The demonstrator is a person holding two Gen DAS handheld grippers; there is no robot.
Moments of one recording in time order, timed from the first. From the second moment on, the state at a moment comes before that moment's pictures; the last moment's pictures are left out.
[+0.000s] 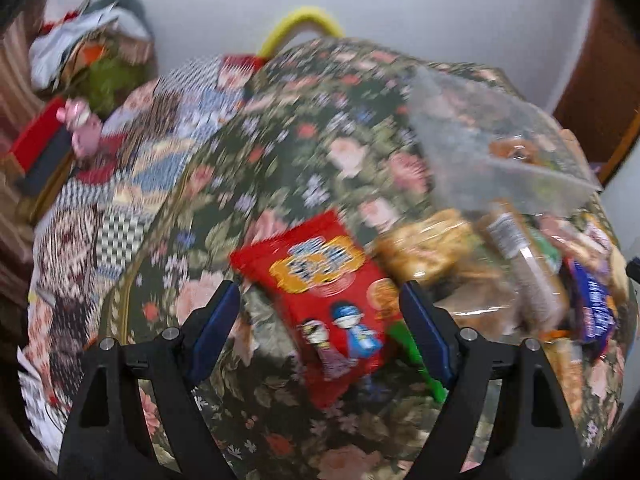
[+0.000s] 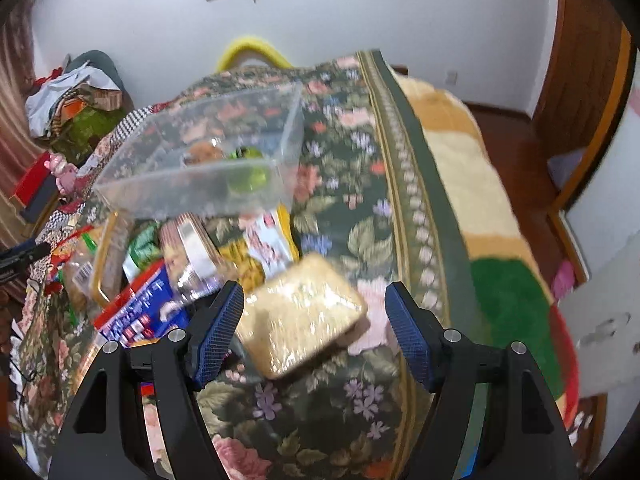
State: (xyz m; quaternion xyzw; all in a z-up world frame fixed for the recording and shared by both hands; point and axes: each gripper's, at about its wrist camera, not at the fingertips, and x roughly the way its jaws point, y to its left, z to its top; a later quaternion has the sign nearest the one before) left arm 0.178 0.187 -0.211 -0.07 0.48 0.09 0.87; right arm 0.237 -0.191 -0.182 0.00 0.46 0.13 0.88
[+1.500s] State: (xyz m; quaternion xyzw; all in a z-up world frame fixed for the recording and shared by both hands) left arm 0.189 0.174 -0.180 -0.04 0.41 0.09 0.90; right arm 0.245 -0.205 -0.200 0.00 0.47 0.12 0.88
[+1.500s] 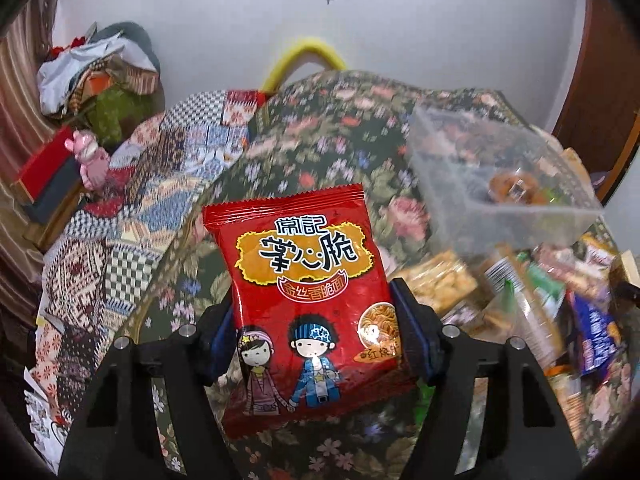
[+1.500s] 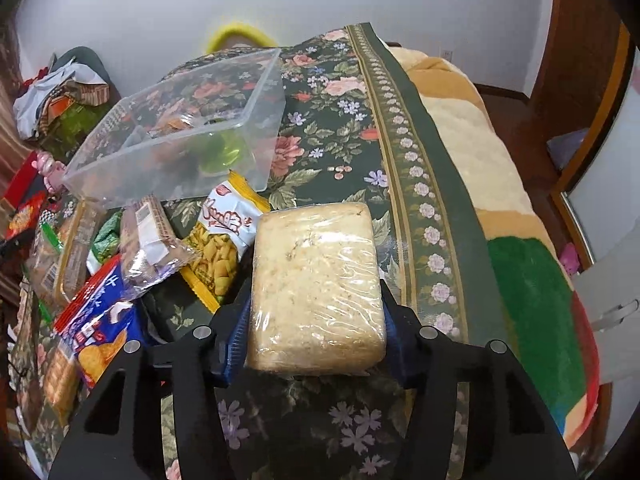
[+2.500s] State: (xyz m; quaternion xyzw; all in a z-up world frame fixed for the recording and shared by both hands) left arm 0.282 0.074 -0.103 -0.04 0.34 -0.02 0.94; right arm 0.309 -0.132 -0.098 0.01 0.33 0.21 0.92
